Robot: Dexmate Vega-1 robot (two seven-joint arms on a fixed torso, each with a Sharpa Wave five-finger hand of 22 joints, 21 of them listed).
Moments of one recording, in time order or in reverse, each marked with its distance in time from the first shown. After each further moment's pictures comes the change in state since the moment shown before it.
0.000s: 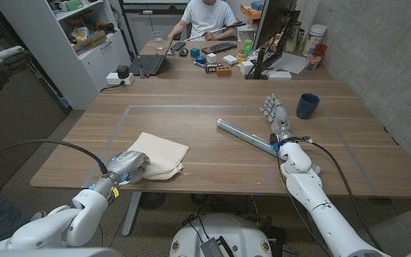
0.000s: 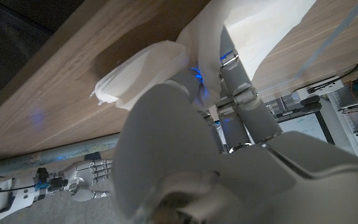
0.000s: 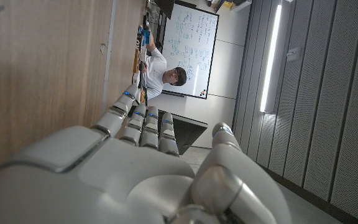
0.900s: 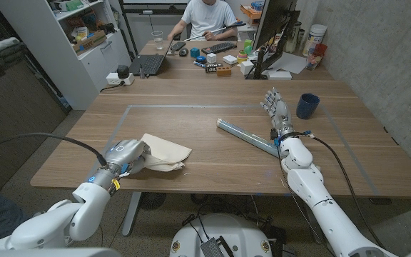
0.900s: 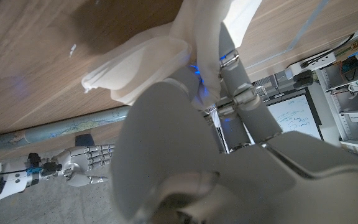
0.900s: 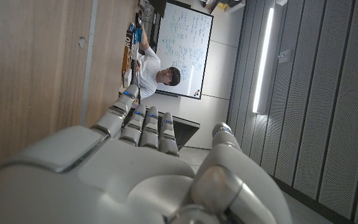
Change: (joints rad) left arm 0.024 -0.024 -0.068 -0.087 0.038 0.059 -0.009; left_hand -0.001 -0.023 0.000 0.000 -0.002 0.026 -0.008 0.004 -0.022 0.035 -0.008 -0.020 0.000 0.010 0.004 -0.007 0.015 -0.007 -0.018 0.036 -0.002; right arm 0.010 -0.012 -0.001 -0.048 -0.005 -0.019 -0.011; right_hand 0.000 0.000 0.000 0.000 0.000 0.004 0.004 0.000 0.000 0.000 0.000 -0.006 0.000 0.000 0.000 0.000 0.000 0.004 0.004 0.000 0.000
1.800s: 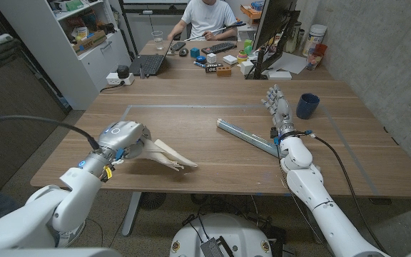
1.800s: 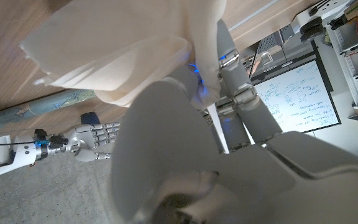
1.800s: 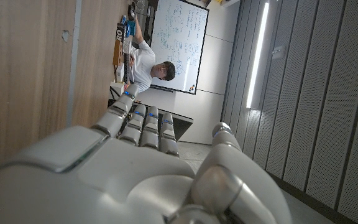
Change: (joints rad) left arm 0.126 -0.198 -0.271 -0.113 0.152 -0.073 -0.118; left_hand -0.005 -0.013 0.004 0.004 0.013 0.002 0.009 -0.008 -0.015 0.022 -0.010 -0.012 0.000 0.013 0.002 -0.010 0.018 0.002 0.002 0.030 -0.005; right arm -0.019 0.001 -0.006 -0.040 -0.013 0.012 -0.047; right_hand 0.000 0.000 0.000 0.000 0.000 0.004 0.004 -0.007 0.000 0.004 0.004 0.000 0.000 0.005 0.006 0.000 0.000 0.000 0.000 0.000 0.000
